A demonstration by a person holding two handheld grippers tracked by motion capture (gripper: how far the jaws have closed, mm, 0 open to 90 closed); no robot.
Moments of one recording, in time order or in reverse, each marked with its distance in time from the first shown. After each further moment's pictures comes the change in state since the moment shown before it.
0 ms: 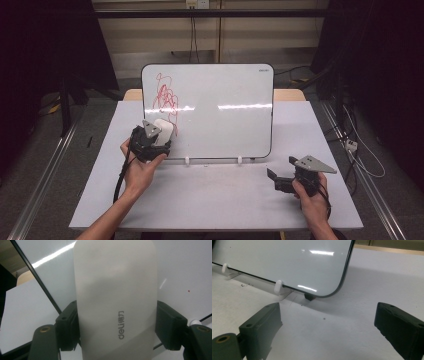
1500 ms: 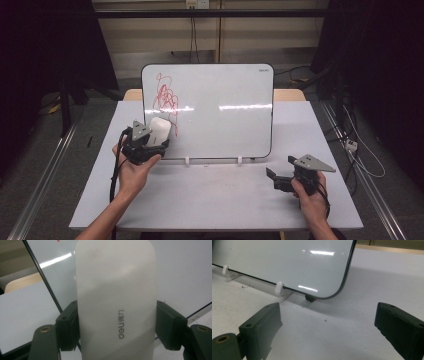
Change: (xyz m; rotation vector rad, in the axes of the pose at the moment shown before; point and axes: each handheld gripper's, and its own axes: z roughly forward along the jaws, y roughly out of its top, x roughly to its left) left arm 0.012 -0.005 -0.022 -0.124 -0.108 -0.068; right arm 0.001 0.002 0.003 -0.003 0.002 0.003
